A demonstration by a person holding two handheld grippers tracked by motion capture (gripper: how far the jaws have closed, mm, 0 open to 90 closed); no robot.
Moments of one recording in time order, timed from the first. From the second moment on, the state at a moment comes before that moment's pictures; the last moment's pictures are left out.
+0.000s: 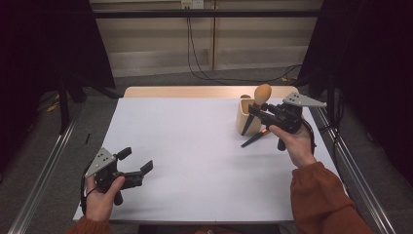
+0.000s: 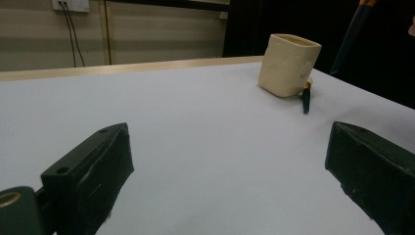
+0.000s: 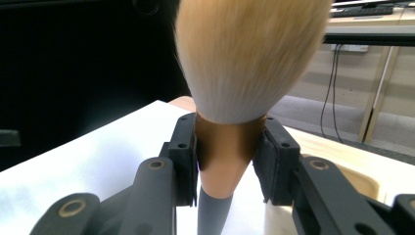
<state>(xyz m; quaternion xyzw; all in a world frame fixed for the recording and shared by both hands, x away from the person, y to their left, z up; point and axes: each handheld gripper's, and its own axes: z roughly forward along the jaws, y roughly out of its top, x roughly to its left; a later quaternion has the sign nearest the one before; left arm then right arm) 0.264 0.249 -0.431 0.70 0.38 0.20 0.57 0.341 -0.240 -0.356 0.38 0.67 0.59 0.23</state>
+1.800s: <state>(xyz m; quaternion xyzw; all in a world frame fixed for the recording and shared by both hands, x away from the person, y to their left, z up) 0.266 0.251 -0.435 0.72 0.38 0.20 0.55 0.409 -0.254 -0.351 0.43 0.67 0.53 0.29</state>
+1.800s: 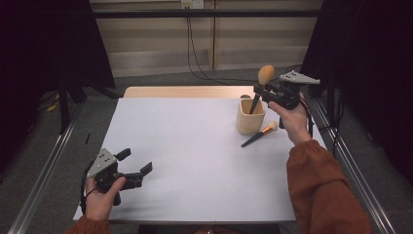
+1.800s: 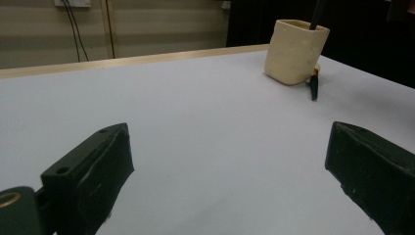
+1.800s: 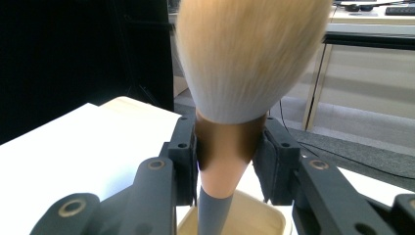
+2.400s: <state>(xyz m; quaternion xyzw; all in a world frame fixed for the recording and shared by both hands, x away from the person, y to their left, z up) 0.266 0.249 -0.436 0.72 0.37 0.20 0.55 0.410 -0.252 -0.372 0.44 0.68 0.53 0.27</state>
